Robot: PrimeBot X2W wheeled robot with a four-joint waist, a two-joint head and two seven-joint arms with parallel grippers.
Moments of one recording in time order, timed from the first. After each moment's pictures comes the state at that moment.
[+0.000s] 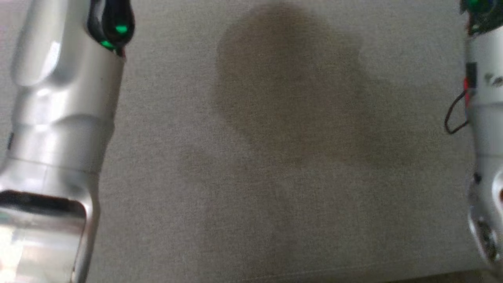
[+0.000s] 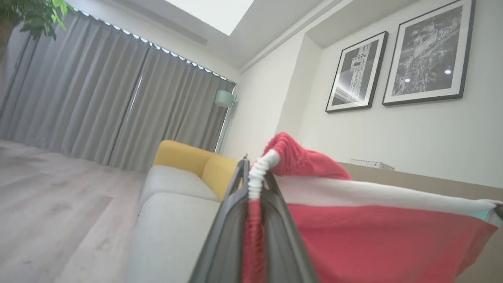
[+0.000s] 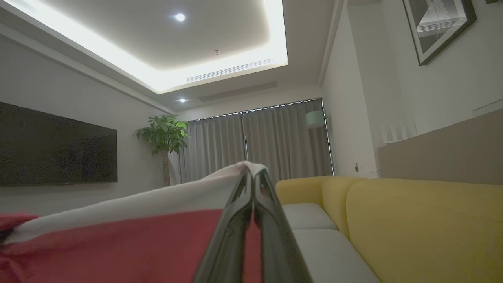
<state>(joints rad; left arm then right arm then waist) -1.20 0.12 -0.32 0.63 -0.66 -0.13 -0.26 -1.13 -0.17 0.17 0.49 0.39 0.13 -0.26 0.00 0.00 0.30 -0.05</state>
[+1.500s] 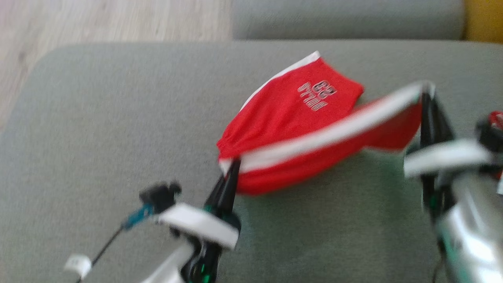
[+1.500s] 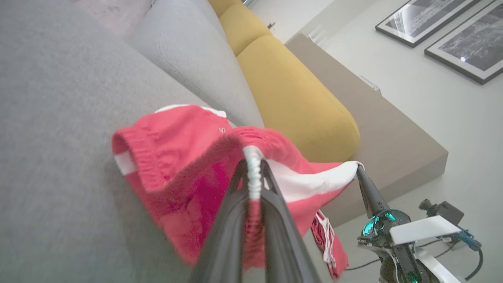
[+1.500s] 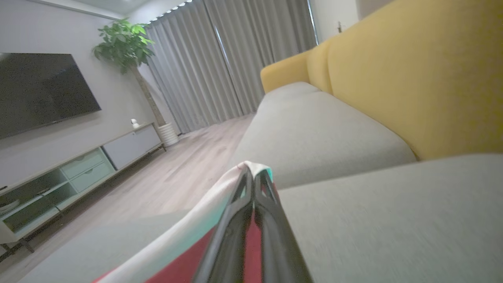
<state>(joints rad) -0.34 0.19 -0.86 0.29 -1.27 -0.13 -0.26 -0.37 -0.19 0.12 0.49 0.51 0.13 -0.25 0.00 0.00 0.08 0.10</state>
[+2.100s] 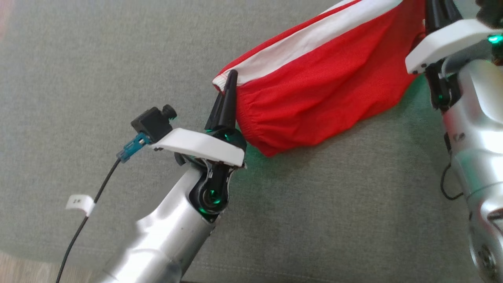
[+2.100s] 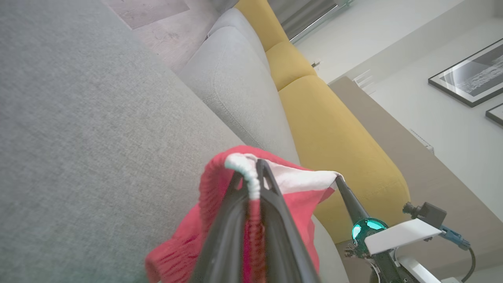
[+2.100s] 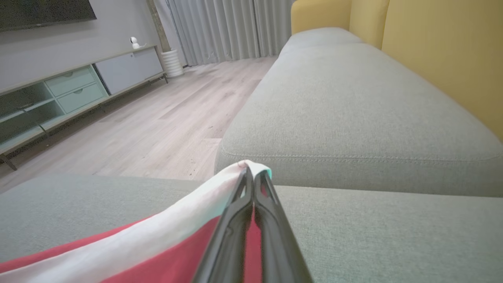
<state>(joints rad) -0.64 0.05 -0.72 0.43 -1.30 -0.13 -0.26 -0.98 -0.20 0.18 0.97 0.30 0.13 -0.20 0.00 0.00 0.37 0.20</state>
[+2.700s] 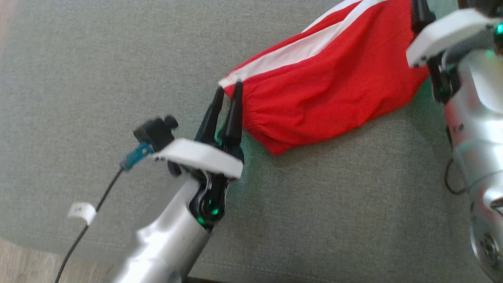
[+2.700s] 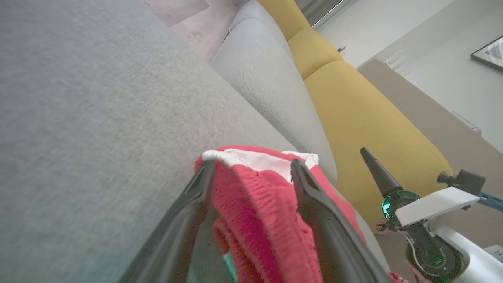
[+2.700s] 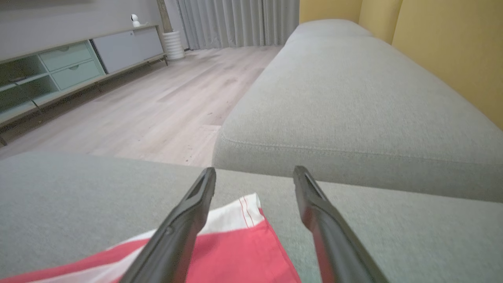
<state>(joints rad) -0.62 0.04 -0.71 0.50 -1.21 -0.13 -0.26 -1.06 -0.18 0.15 1.07 0.18 0.13 -0.25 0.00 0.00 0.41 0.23</state>
